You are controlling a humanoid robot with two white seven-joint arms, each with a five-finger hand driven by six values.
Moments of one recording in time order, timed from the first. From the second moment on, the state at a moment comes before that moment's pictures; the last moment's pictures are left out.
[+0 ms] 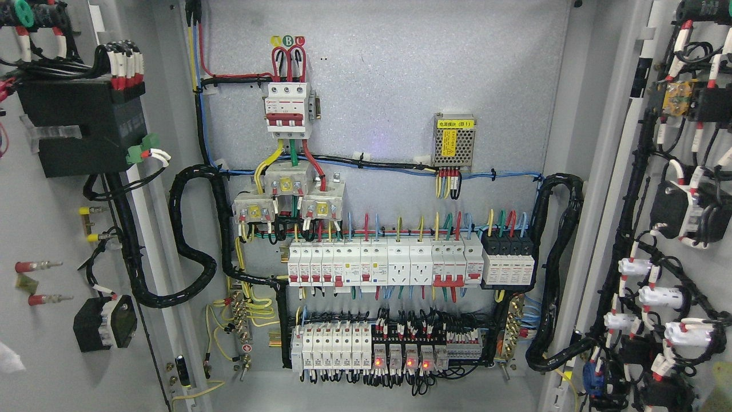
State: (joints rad) left arm 0.34 0.15 -0.02 -1.88 0.26 -0.36 -0.77; right arm 0.29 -0.38 0.34 -1.68 -0.44 -0.73 0.27
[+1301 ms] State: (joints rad) left arm 0.44 0.13 0.29 -1.96 0.46 -0.33 -0.81; right arm 0.39 -0.38 0.25 -1.60 -0.46 -0.74 0.23
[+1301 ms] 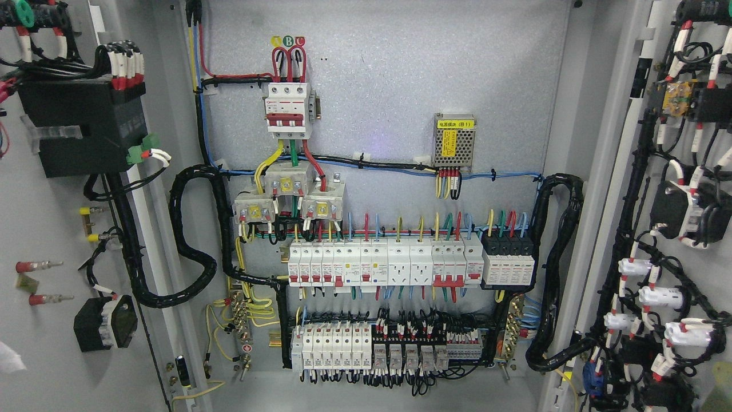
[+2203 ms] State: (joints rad) left arm 0.37 0.16 0.53 -1.82 0.62 -0.18 -0.93; right arm 0.44 -0.39 0.18 -1.56 -0.50 -0.77 0.24
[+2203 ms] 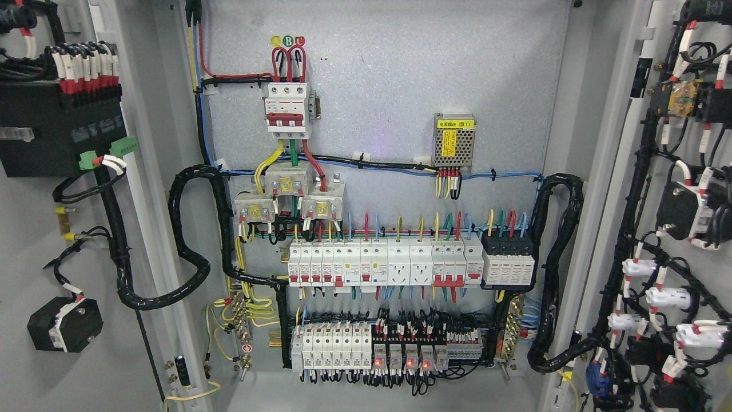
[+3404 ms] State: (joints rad) left arm 0.14 0.38 0.66 -1.44 0.76 -0.14 -1.03; right arm 0.47 -0.52 0.12 -1.54 -0.62 -0.77 0.24
